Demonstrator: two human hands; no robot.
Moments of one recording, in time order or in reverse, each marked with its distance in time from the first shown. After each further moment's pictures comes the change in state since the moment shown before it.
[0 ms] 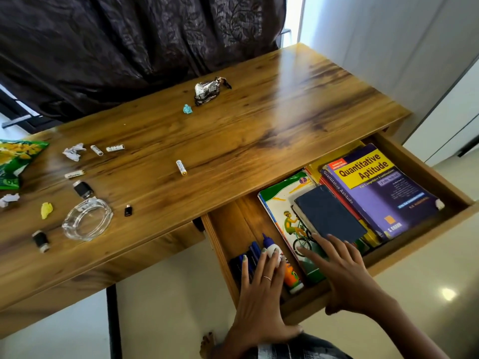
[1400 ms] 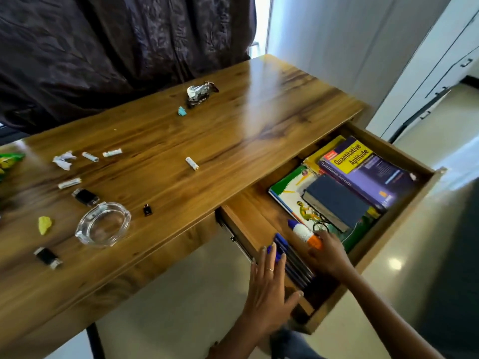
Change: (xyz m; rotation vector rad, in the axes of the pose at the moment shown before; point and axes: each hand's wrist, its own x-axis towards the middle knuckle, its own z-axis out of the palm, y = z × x) left_hand -0.064 -0.083 0.006 -0.292 -0.012 0.194; right_hand 0.022 -0.105 0.036 0.740 0.304 0.688
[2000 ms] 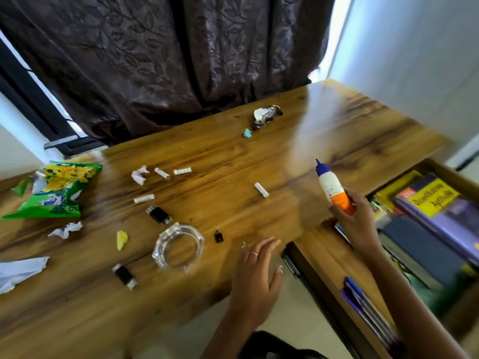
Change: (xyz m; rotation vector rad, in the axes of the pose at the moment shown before) left_hand -0.011 -0.130 -0.139 -0.179 0.492 0.002; right_hand 0.049 -0.207 -0.016 0.474 0.309 -0.318
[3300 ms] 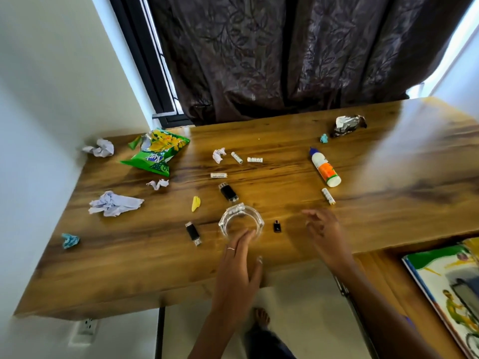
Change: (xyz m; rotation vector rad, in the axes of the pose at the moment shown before) left_hand -0.071 -0.045 -0.068 0.034 0.370 -0.320; right_hand -0.062 -0.075 0.113 -0.020 -0.449 -0.342
